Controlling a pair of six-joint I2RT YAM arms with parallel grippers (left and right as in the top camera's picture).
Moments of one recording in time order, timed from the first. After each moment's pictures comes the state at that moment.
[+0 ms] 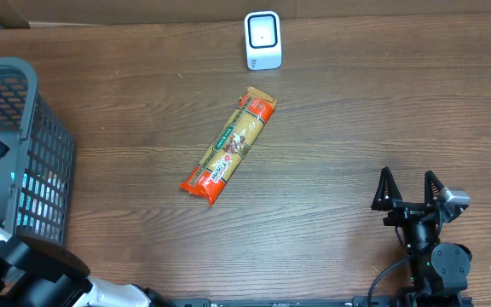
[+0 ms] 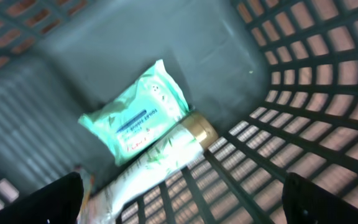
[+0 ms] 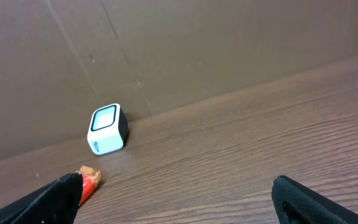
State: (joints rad) left arm 0.90 1.77 1.80 -1.24 0.12 -0.13; right arm 0.07 0.01 0.02 -0.03 0.03 0.33
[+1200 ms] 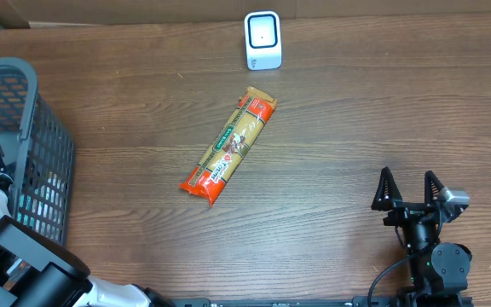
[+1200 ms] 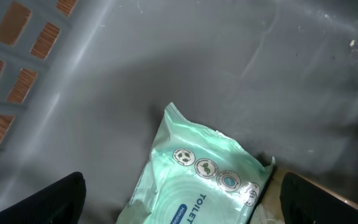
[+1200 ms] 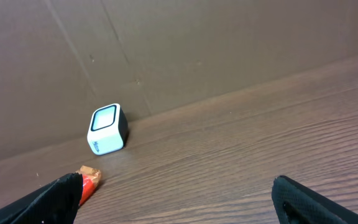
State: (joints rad) left arm 0.90 1.77 1.22 -0.50 0.05 0.35; right arm 0.07 0.01 0.02 -0.03 0.03 0.33
